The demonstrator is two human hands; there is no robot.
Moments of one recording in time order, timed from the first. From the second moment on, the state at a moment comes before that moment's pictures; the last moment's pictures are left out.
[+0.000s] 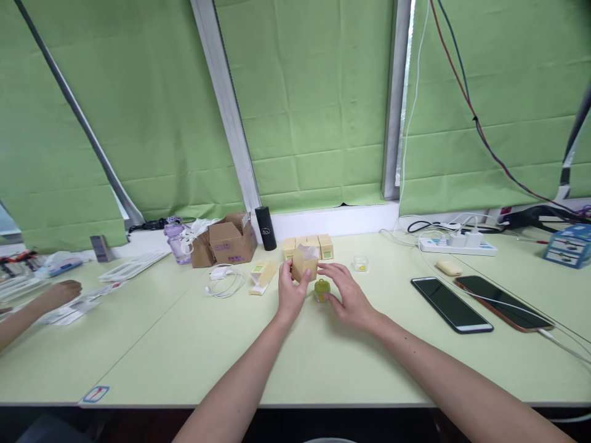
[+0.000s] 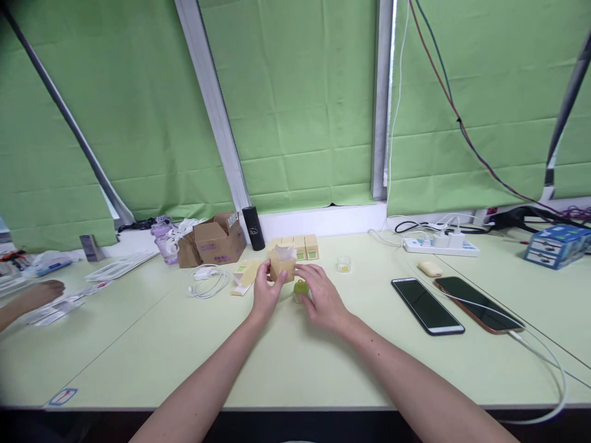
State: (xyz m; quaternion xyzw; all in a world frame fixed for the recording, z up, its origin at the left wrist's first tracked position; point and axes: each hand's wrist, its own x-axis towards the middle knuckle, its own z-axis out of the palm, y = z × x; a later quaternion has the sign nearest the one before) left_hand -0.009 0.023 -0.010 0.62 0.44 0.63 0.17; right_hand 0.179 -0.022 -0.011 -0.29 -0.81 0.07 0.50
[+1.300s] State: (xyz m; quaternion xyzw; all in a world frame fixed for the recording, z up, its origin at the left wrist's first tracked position) left_hand -0.009 0.021 -0.013 0.65 0.38 0.59 0.30; right_hand 0.206 0.005 -0.012 -0.60 -0.75 0.04 0.27
